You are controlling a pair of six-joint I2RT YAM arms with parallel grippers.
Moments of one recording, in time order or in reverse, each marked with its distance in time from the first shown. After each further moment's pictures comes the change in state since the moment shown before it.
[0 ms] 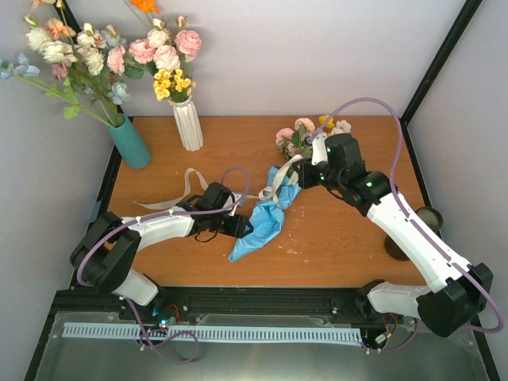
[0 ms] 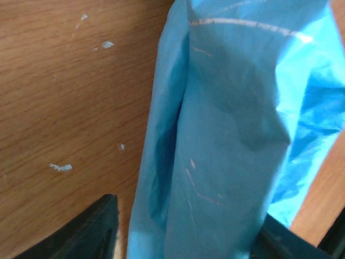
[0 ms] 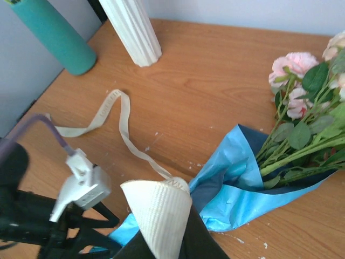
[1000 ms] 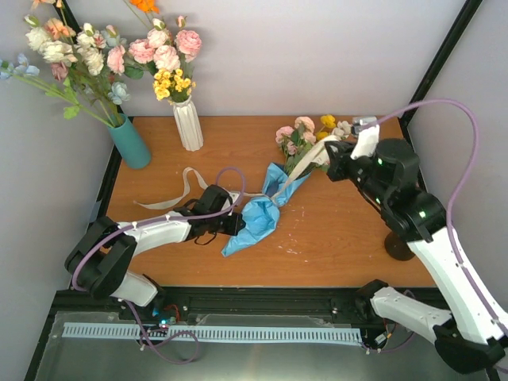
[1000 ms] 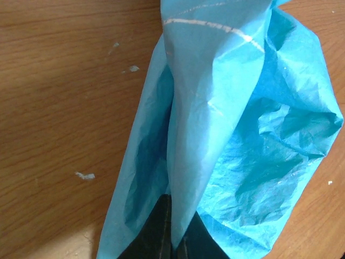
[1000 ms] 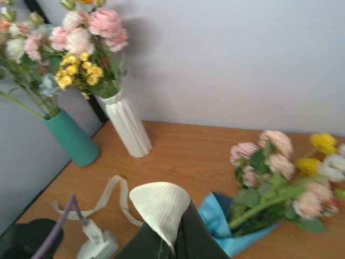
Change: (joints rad) left arm -0.016 -0.025 -0.051 0.092 -0.113 -0.063; right arm 0.003 -0.299 0.112 -0.064 0.225 0.058
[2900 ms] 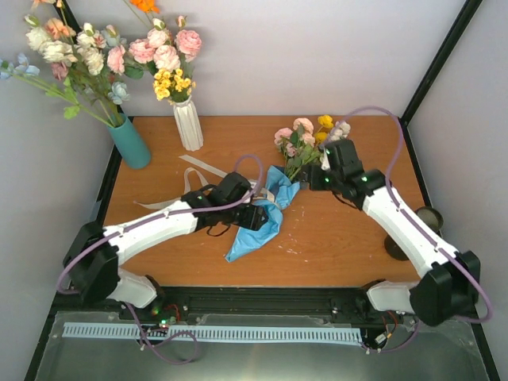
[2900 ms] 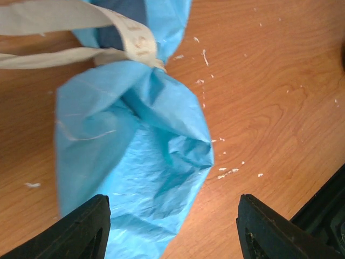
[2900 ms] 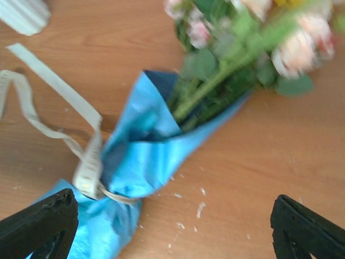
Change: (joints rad) left arm -0.163 -0.058 0.319 -0.370 -0.127 -0.024; right arm -0.080 0.392 -0.097 -0.056 -0.065 0.028
